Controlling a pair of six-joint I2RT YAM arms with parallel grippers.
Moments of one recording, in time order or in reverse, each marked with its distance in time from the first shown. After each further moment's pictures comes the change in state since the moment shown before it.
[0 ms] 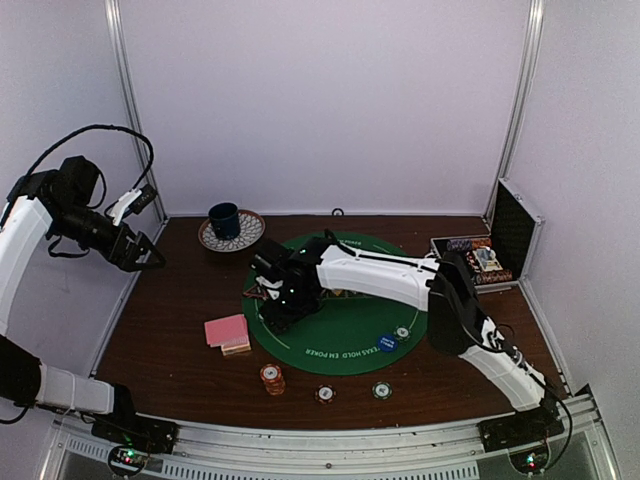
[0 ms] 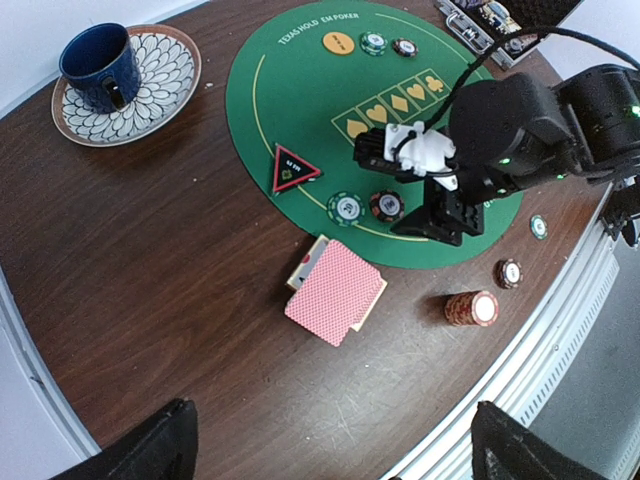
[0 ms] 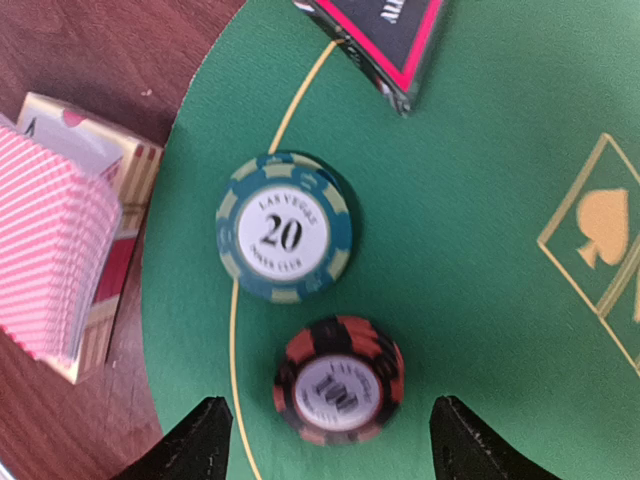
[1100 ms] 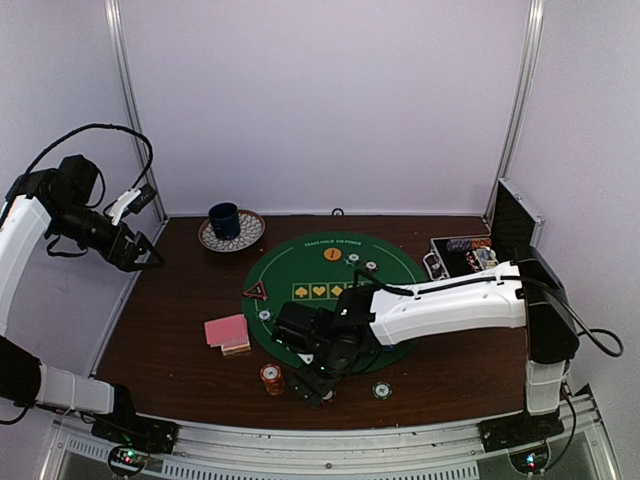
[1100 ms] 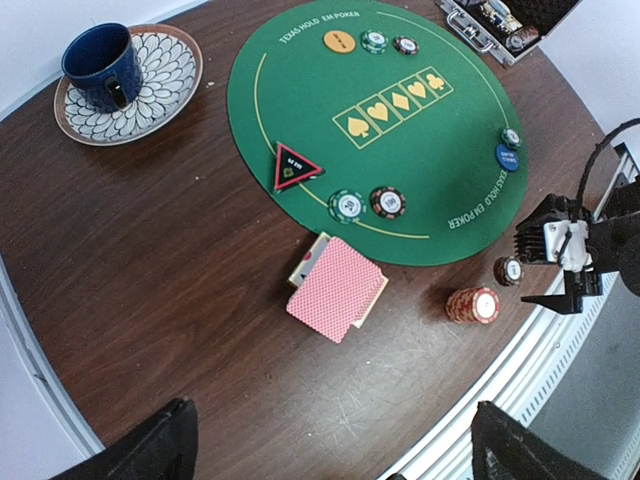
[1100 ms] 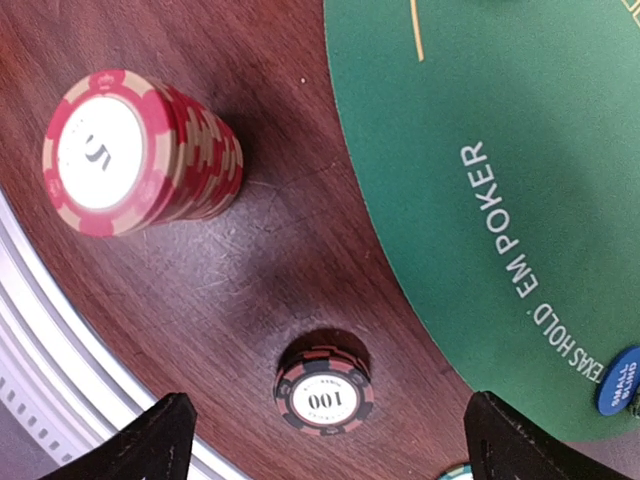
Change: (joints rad) left arm 0.000 0.000 0.013 -0.014 -0.008 0.006; right arm 0.256 -0.578 -0.837 0.145 0.050 0.106
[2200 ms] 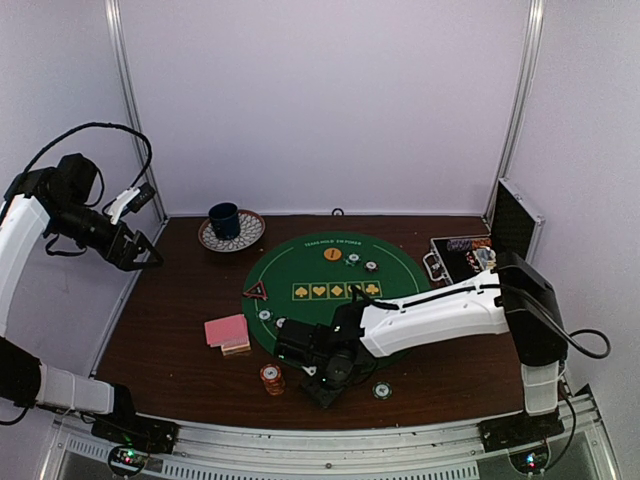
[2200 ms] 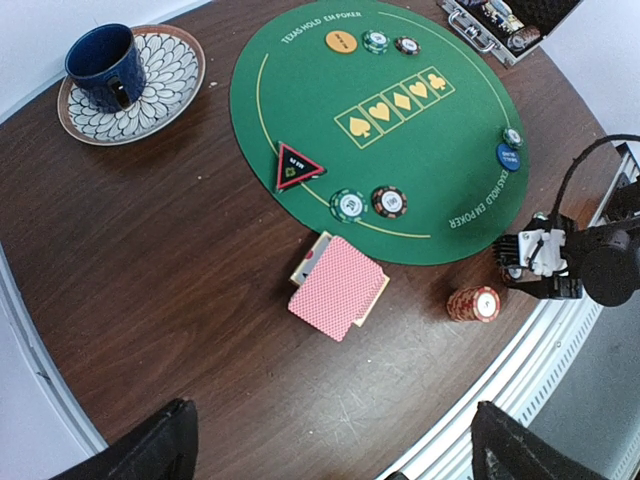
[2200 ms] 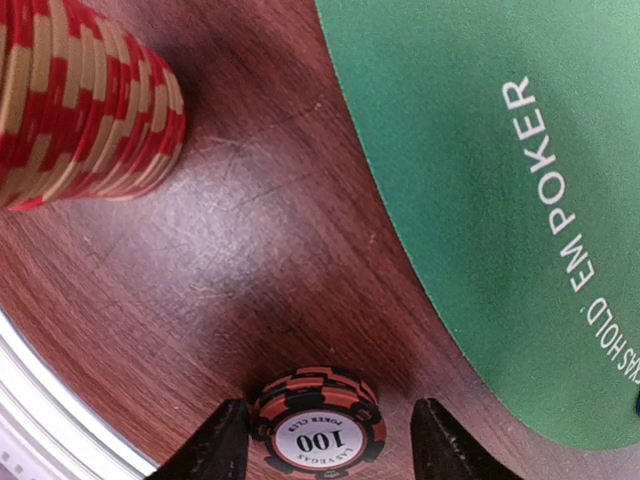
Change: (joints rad) left arm 0.000 -0.001 0.013 -0.012 -0.007 0.000; right arm 0.005 0.061 -0.058 0.049 -0.007 0.030
